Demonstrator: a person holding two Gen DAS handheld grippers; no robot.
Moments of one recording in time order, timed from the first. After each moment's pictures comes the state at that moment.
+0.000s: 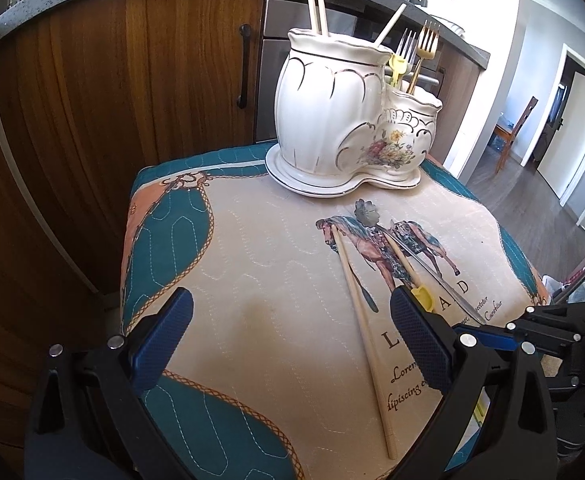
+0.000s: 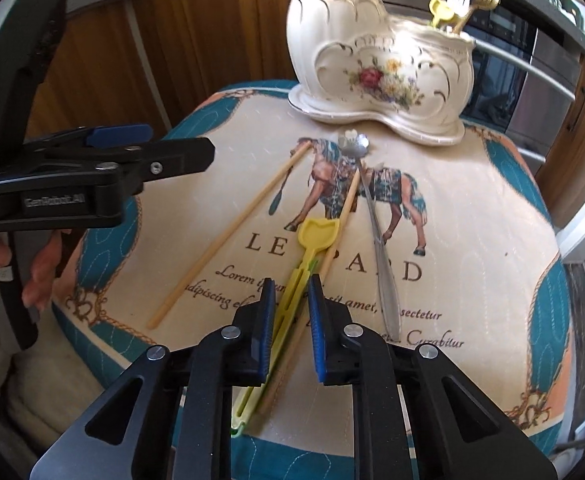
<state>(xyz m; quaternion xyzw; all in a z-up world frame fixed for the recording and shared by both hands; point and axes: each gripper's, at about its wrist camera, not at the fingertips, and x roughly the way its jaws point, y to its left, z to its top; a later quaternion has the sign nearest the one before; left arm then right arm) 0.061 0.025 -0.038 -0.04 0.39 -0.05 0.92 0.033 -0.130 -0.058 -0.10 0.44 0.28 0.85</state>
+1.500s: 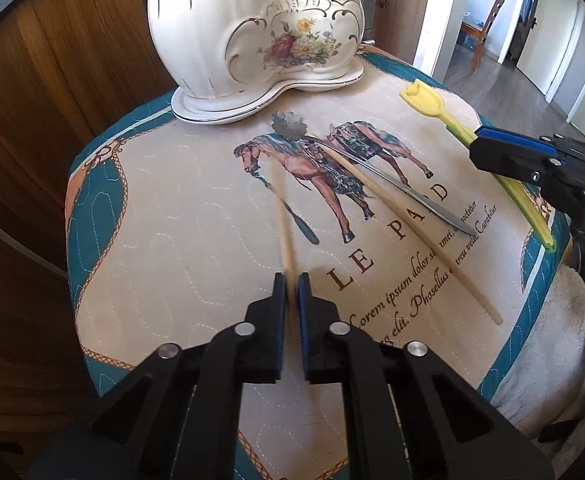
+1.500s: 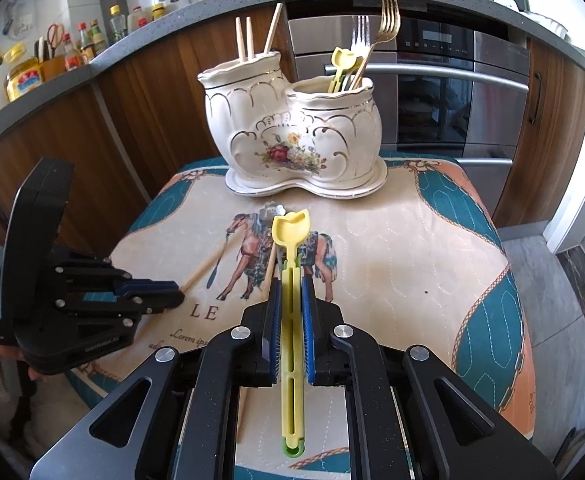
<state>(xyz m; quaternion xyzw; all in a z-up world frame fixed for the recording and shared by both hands) 0.070 -0.036 -0.065 0.08 0.50 -0.11 0.86 0.059 -0.194 -0.024 -0.01 0.37 0.26 0.89</state>
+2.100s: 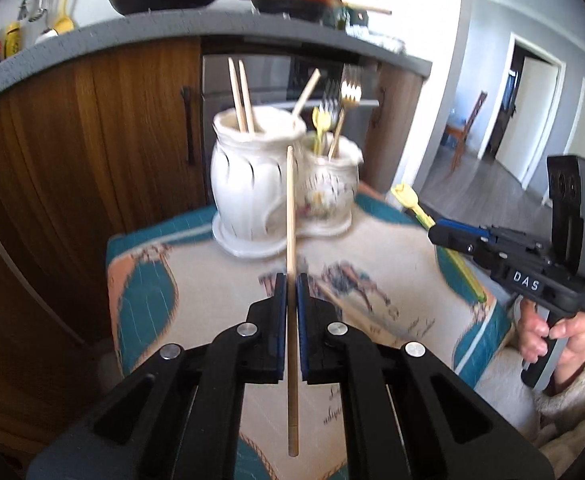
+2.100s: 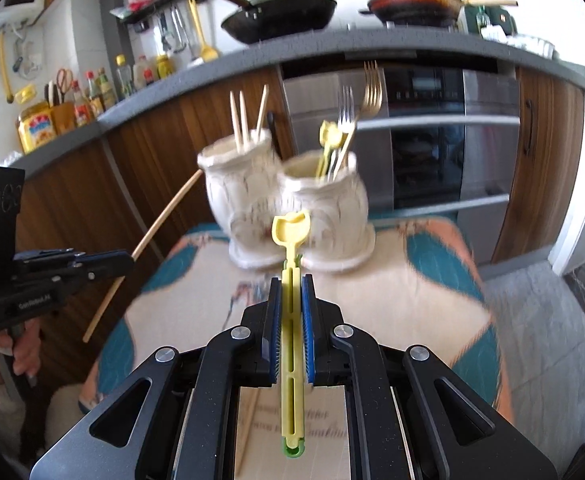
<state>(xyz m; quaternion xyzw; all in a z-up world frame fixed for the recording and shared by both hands) 0.054 0.007 0.033 -0.01 0.33 -0.13 0.93 0.071 -0.213 0.021 0.03 0.29 0.27 0.92</state>
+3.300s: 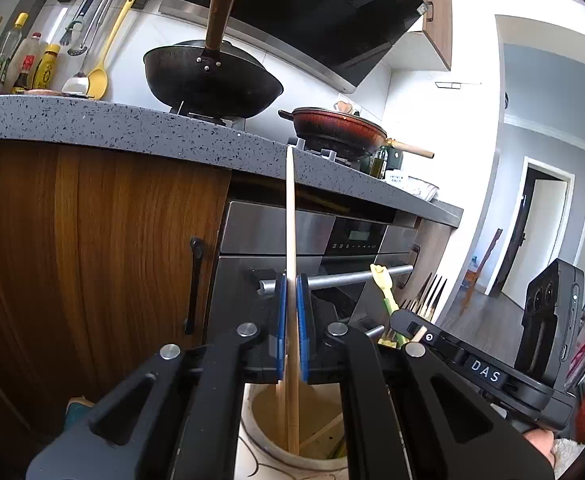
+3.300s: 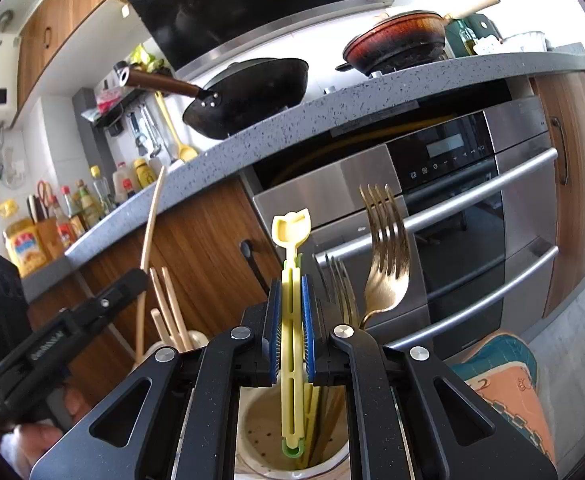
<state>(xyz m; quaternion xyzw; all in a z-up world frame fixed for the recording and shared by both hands) 0.197 0.025 0.073 -0.12 0.11 -0.10 0.98 0.236 -0.185 0.042 0.16 0.18 0.27 0.93</state>
